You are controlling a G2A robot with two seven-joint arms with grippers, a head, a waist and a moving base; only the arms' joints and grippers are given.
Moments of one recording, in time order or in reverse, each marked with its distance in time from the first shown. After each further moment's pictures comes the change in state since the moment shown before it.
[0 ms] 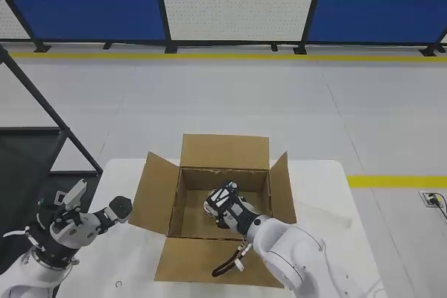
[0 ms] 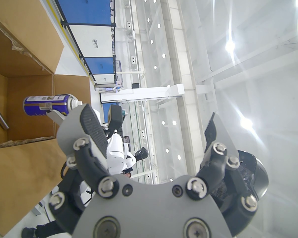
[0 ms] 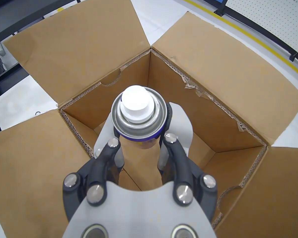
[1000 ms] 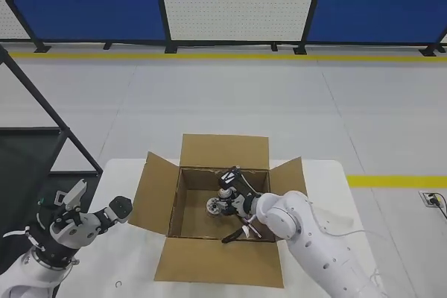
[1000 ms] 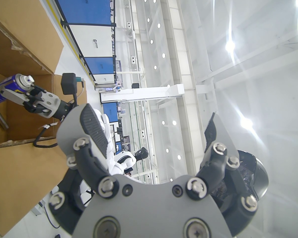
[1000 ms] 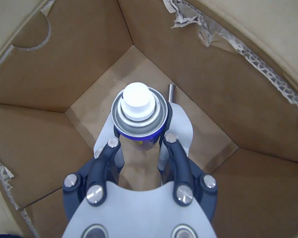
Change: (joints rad) left arm 0.000 0.000 0.000 0.000 0.000 0.000 0.000; right arm 0.269 -0.075 -0.028 0.613 0.272 -0.216 -0.008
